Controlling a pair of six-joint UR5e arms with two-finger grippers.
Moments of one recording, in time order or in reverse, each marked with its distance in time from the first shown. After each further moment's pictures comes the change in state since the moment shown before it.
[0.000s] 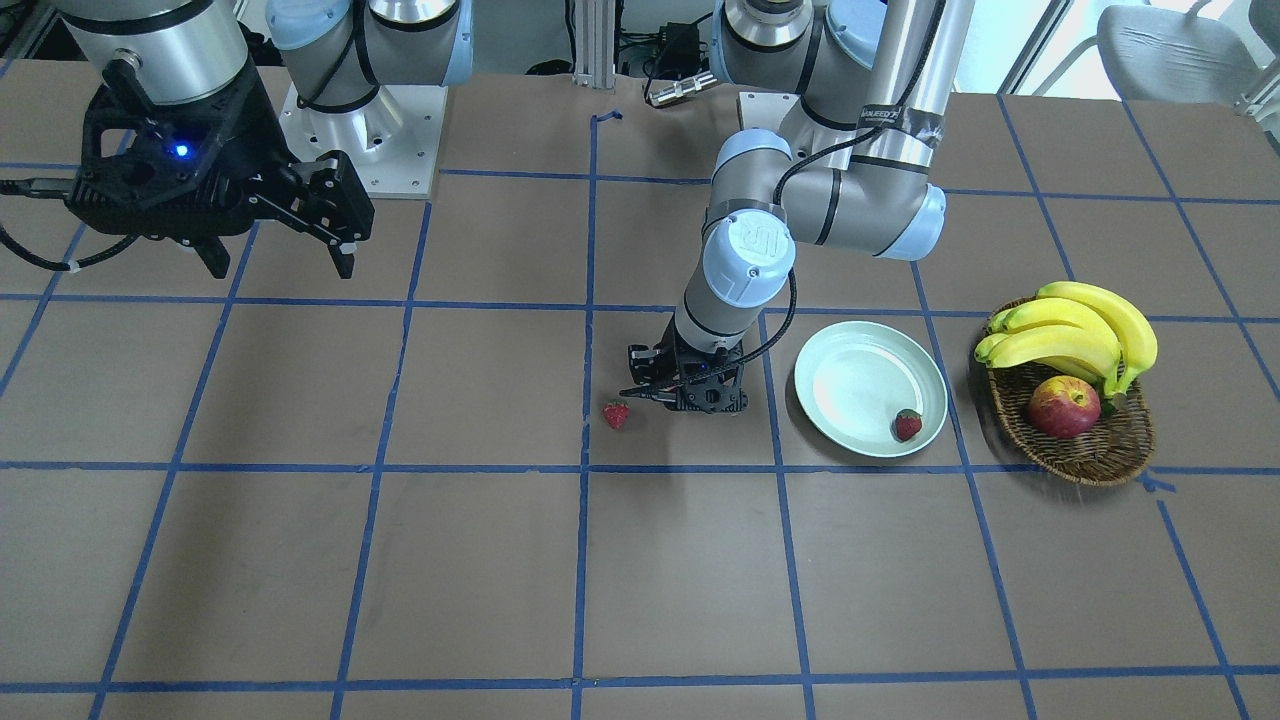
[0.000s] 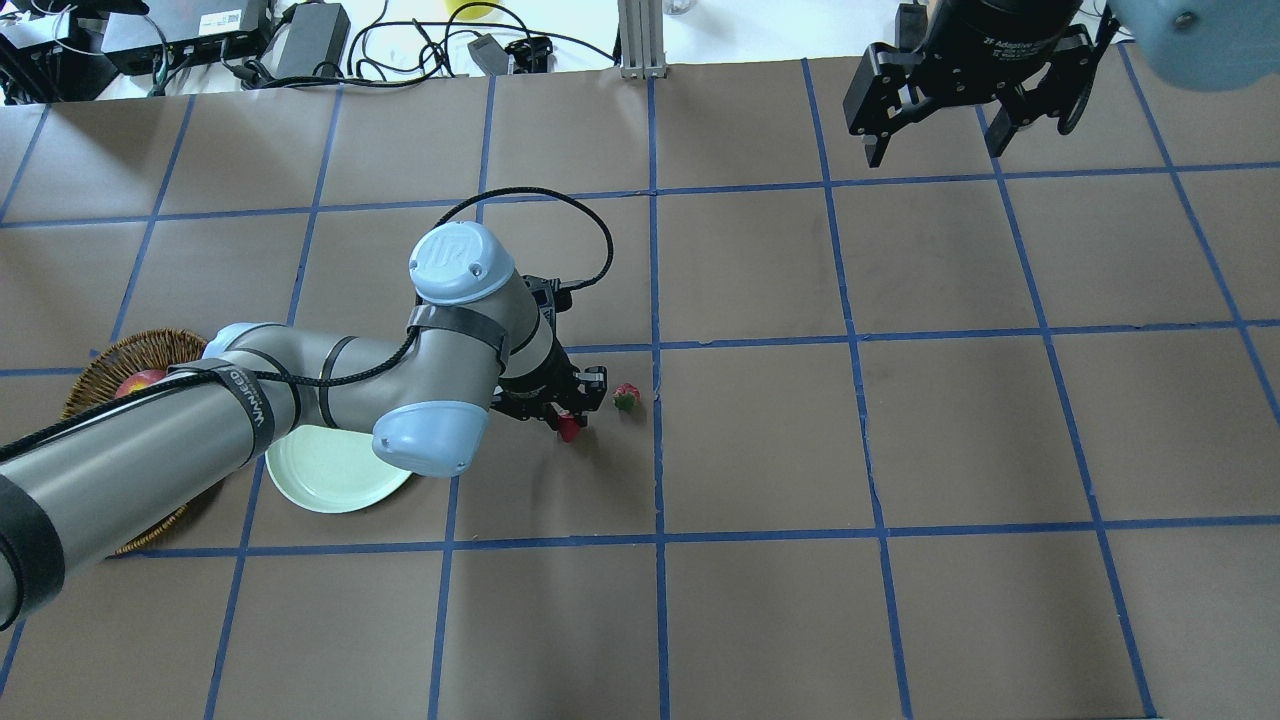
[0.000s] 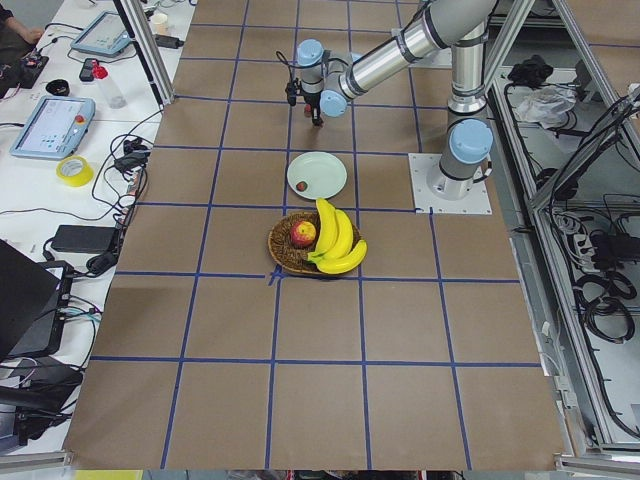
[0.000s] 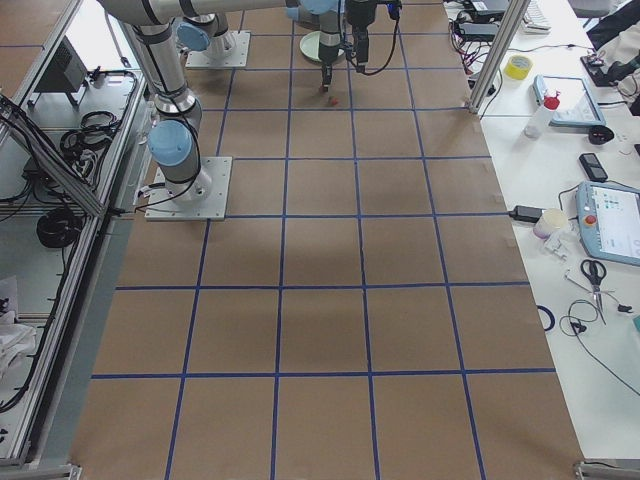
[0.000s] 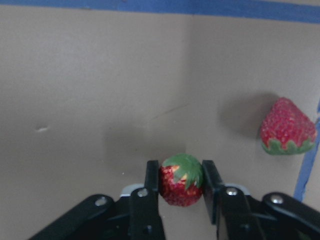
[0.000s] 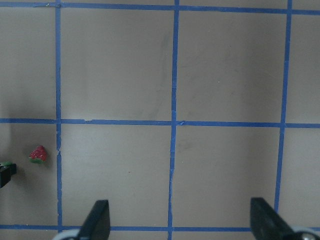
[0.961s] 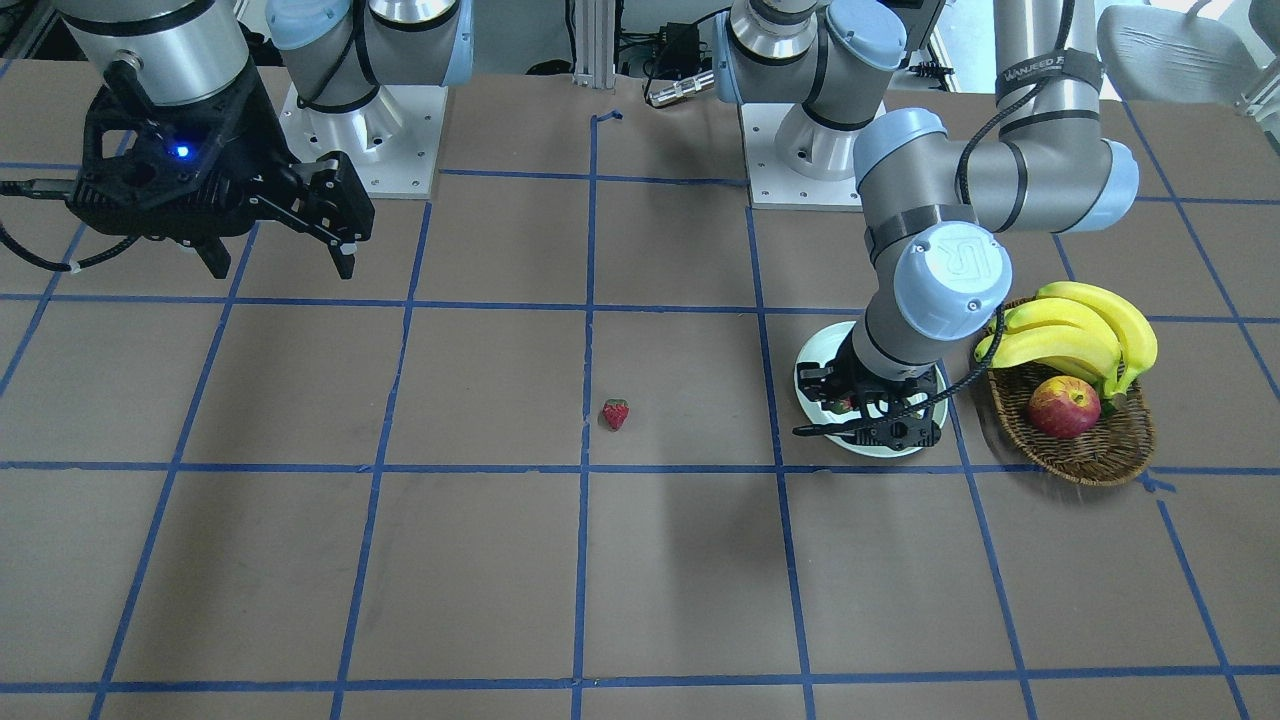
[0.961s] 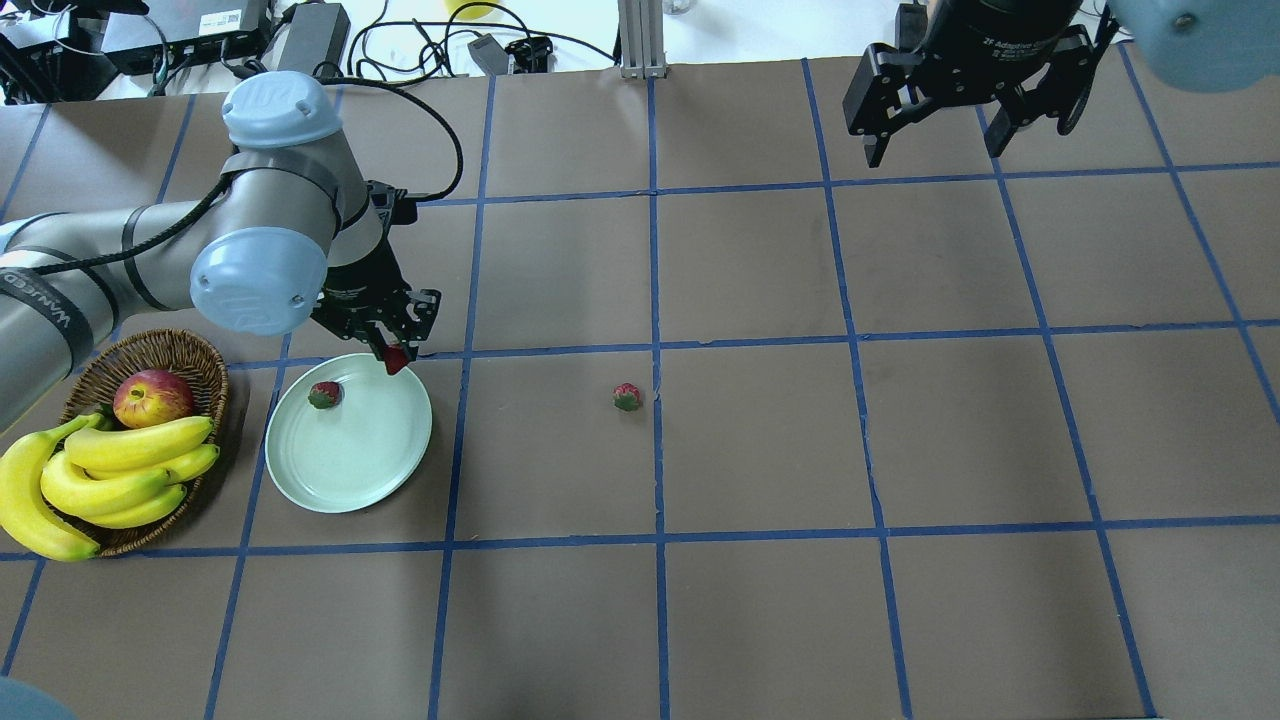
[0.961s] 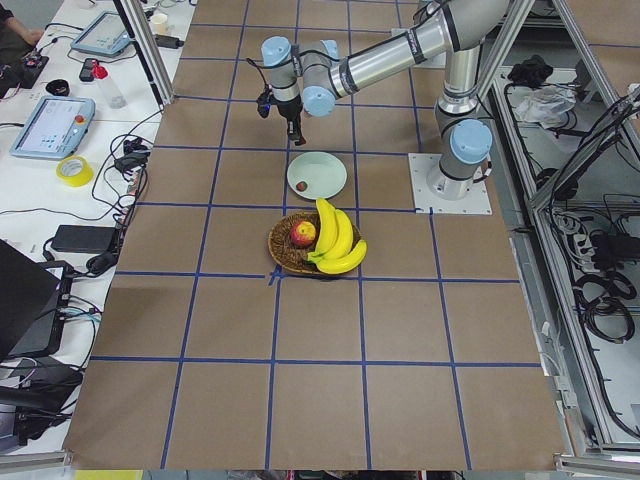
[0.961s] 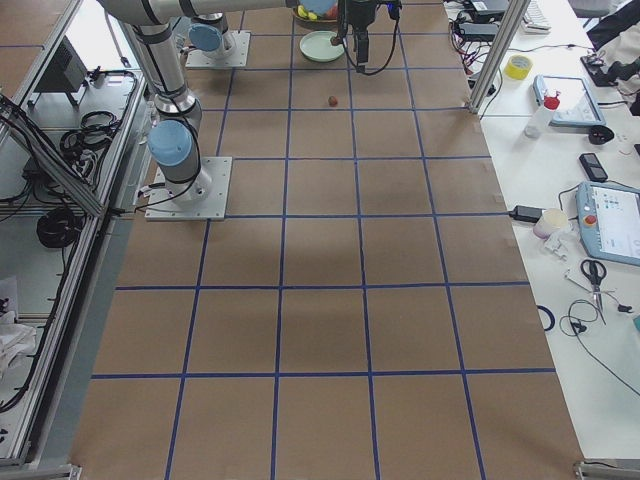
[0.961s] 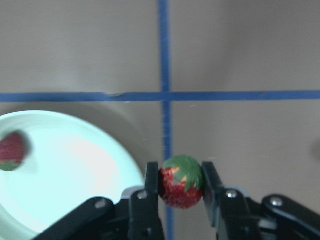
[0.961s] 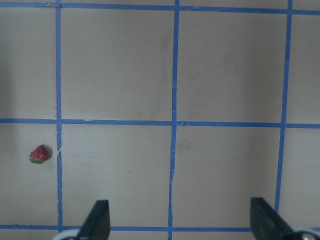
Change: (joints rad) left arm 0.282 0.067 0.189 -0.401 0.231 0.353; right arm 0.000 -0.001 0.001 -0.001 0.001 0.000
